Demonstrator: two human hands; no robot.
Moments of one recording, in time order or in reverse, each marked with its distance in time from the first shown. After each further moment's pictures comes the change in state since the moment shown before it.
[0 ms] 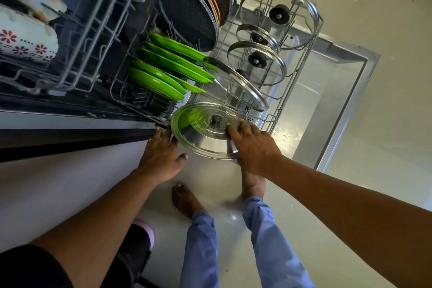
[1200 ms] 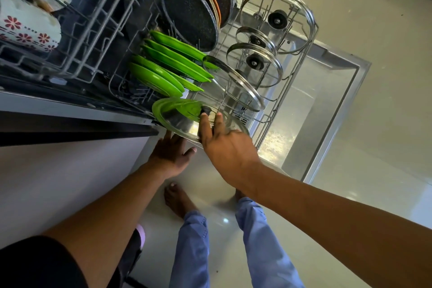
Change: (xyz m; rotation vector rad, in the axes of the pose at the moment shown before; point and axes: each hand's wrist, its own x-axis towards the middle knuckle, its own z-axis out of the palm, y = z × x) left_hand -0.004 0.036 -0.002 -0.112 -0.021 0.028; right_hand -0.036 -0.072 -0.076 -0.136 0.121 -0.099
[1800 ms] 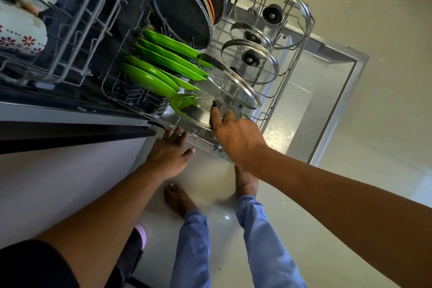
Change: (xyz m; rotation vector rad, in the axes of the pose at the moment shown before) left_hand 0.015 -0.005 0.006 0.158 -0.094 -0.008; right_hand 0.023 0.039 0.023 -0.007 -0.056 0.065
